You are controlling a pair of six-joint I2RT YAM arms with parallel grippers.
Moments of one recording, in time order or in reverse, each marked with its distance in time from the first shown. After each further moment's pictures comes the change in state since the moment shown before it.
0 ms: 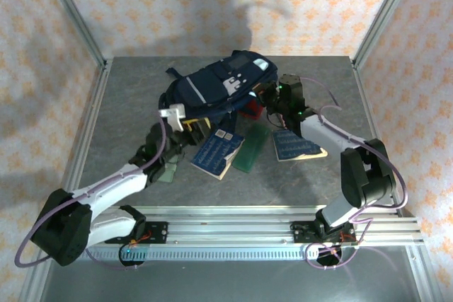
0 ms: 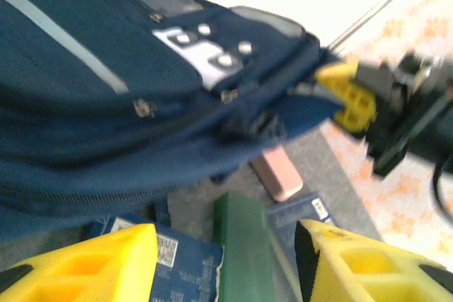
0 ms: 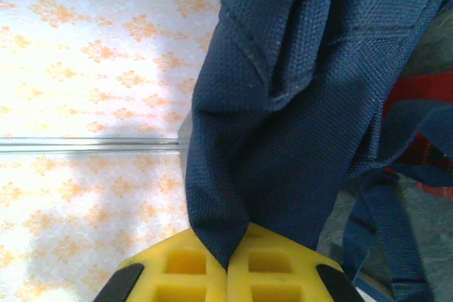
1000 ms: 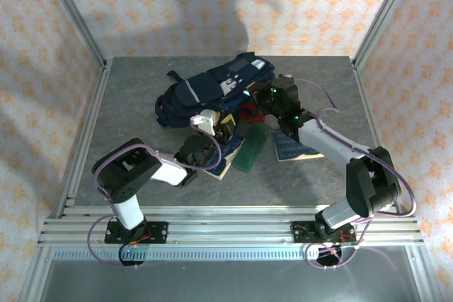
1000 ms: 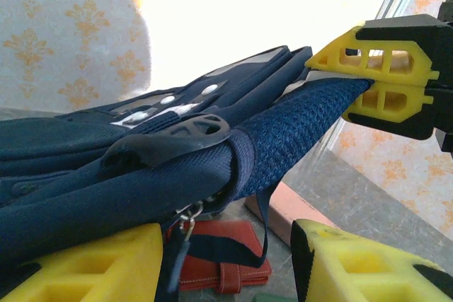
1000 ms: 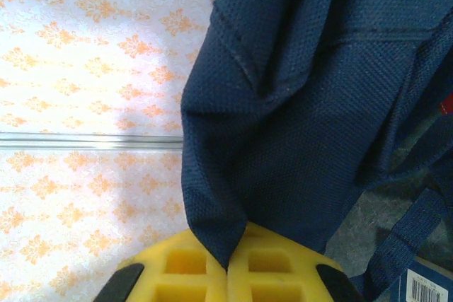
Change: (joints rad) left arm -0.219 0.615 0.102 0.819 -0.392 0.373; right arm 0.090 -0.065 -0.003 -0.003 0.096 0.060
